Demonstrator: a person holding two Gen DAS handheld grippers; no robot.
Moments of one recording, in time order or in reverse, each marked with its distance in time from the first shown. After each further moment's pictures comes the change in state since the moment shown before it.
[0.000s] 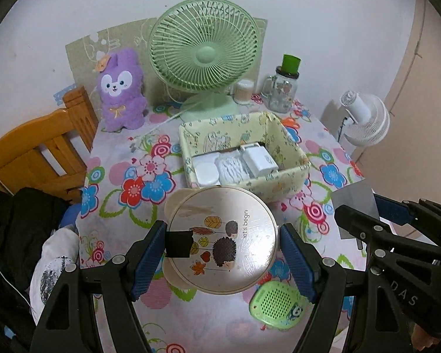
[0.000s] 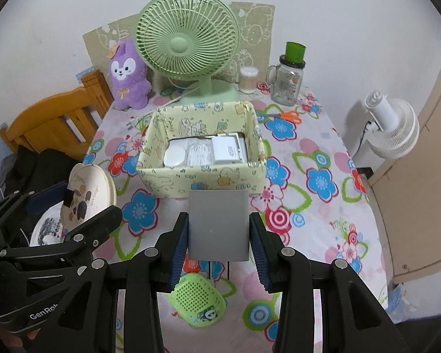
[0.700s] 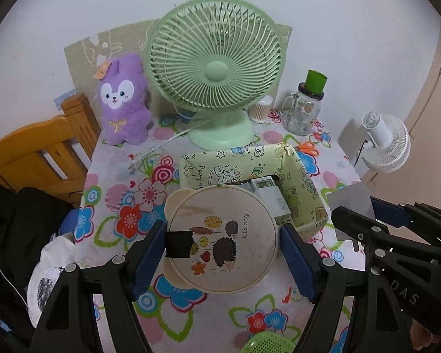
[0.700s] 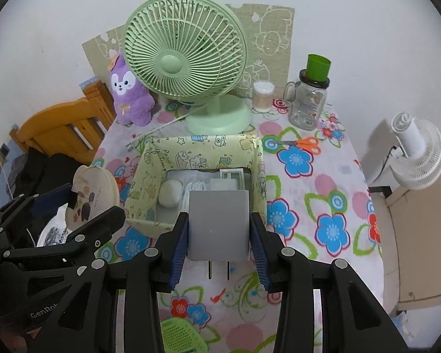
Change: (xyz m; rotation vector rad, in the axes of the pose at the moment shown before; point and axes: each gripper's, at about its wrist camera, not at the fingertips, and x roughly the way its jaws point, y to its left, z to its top) left arm 0.047 -0.003 0.065 -0.078 0.008 0.045; right arm 0.051 -0.033 0.075 -0.052 0.007 0.101
